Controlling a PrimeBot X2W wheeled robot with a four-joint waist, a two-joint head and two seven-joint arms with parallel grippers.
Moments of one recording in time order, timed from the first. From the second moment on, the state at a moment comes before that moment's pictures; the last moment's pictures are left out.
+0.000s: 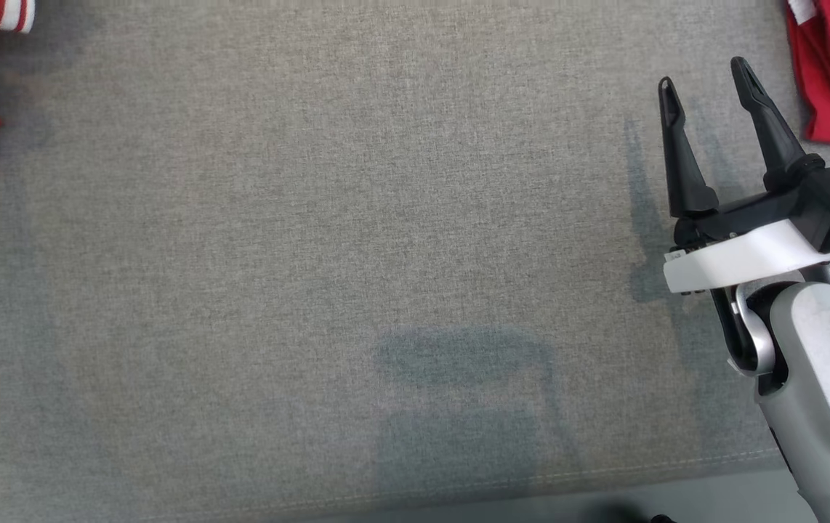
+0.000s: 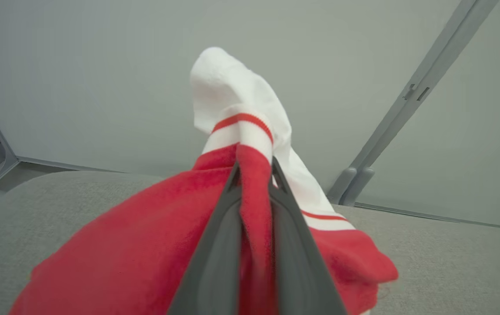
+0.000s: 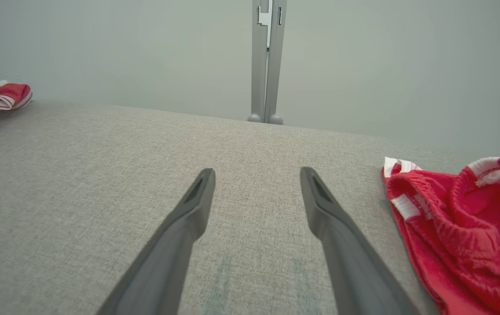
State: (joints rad) left arm -0.96 0.33 0.04 0.39 -0.62 -0.09 0.18; right arm -0.35 -0.28 0.31 -0.05 0.22 -0.12 -0.20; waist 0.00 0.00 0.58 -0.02
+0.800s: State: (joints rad) left arm -0.79 0.20 -0.08 0.24 -0.71 -0.12 0.02; right arm -0.29 -0.21 0.35 0.10 0.26 -0.10 -0.23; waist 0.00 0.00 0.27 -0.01
